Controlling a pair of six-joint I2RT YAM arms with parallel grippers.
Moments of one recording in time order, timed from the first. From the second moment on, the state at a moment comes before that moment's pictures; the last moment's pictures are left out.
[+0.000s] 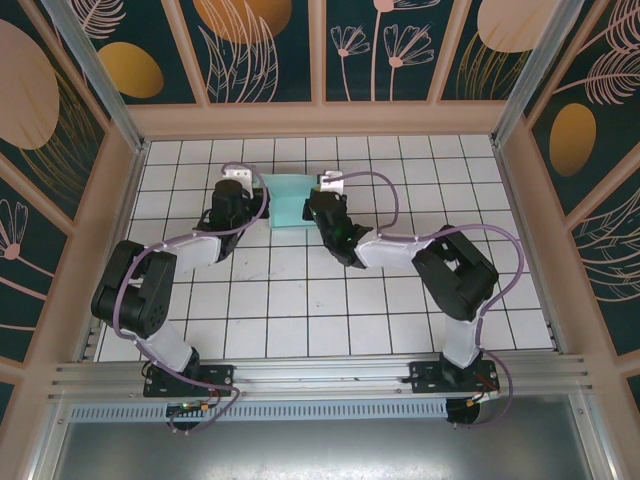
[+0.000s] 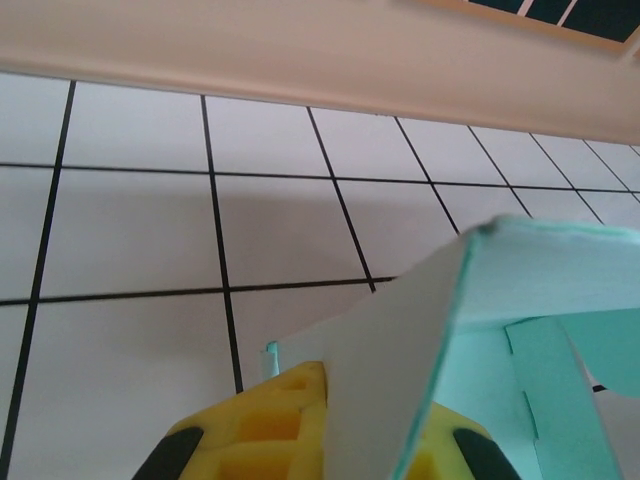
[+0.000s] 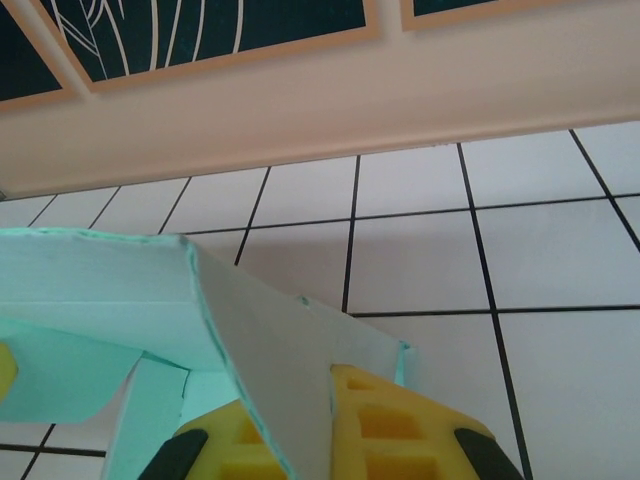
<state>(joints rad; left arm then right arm) -0.34 1.67 0.80 0.48 0.05 -0.35 0.84 1.87 1.07 0.47 0.56 0.42</state>
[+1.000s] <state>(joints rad) -0.40 1.66 0.56 0.80 -0.06 -0.48 0.92 1.93 0.83 0.91 0.60 0.31</state>
